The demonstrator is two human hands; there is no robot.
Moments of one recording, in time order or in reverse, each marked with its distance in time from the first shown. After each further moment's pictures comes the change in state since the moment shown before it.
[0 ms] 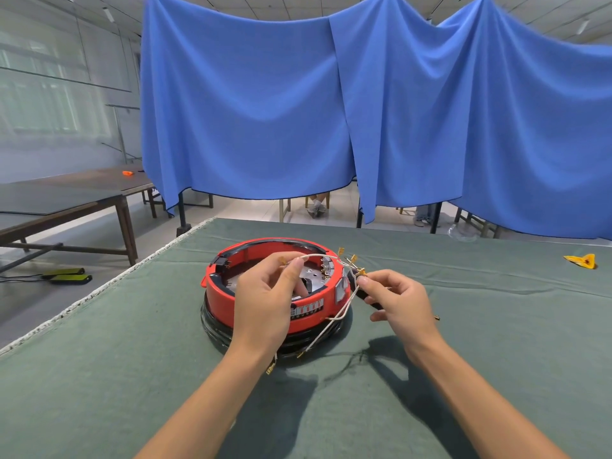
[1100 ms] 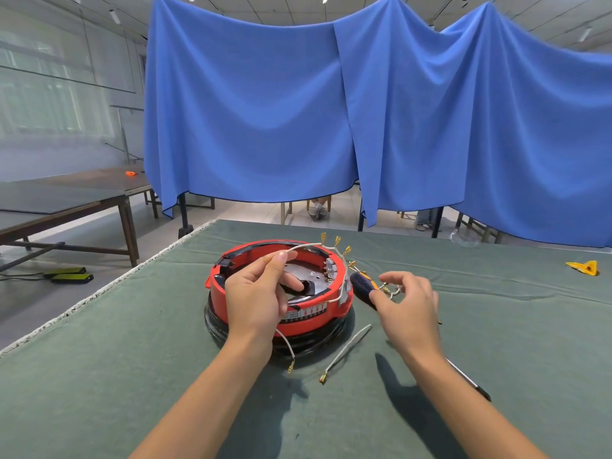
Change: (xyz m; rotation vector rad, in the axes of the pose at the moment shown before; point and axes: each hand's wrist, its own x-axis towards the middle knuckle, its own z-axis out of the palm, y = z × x) left_hand 0.006 0.009 -0.004 -0.320 0.161 -0.355; right_hand -0.007 0.002 0.005 -0.441 0.238 -0.068
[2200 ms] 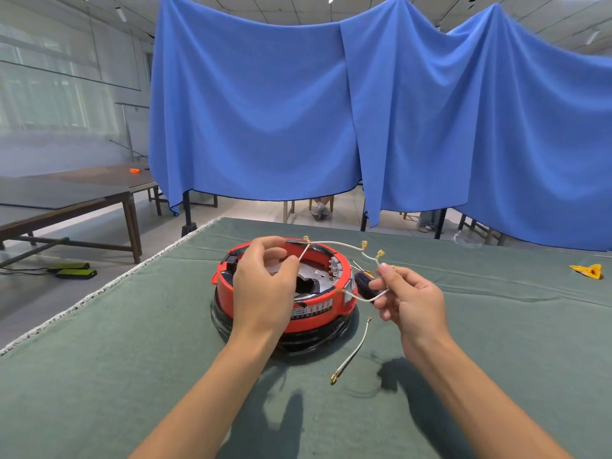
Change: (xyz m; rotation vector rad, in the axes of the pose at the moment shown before) left_hand 0.004 0.004 -0.005 0.461 0.048 0.271; right_hand 0.000 -0.022 -0.006 0.744 -0.155 0.245
